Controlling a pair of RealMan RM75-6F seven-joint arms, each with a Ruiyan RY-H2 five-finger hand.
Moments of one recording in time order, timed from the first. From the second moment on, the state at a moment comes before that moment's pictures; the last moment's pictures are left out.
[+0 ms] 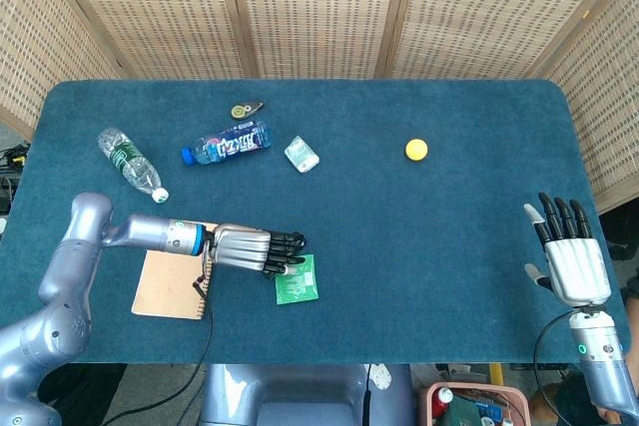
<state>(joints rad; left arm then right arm) -1.14 -1.79 0.30 -0.12 2.37 1.50 -0.34 0.29 -1.30 0.02 -1.28 -1.41 1.51 -0.16</state>
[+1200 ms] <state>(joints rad) -1.15 -1.84 0.37 -0.12 2.16 1.54 -0.35 0.25 -1.29 0.08 -1.30 -1.44 1.47 -0.13</state>
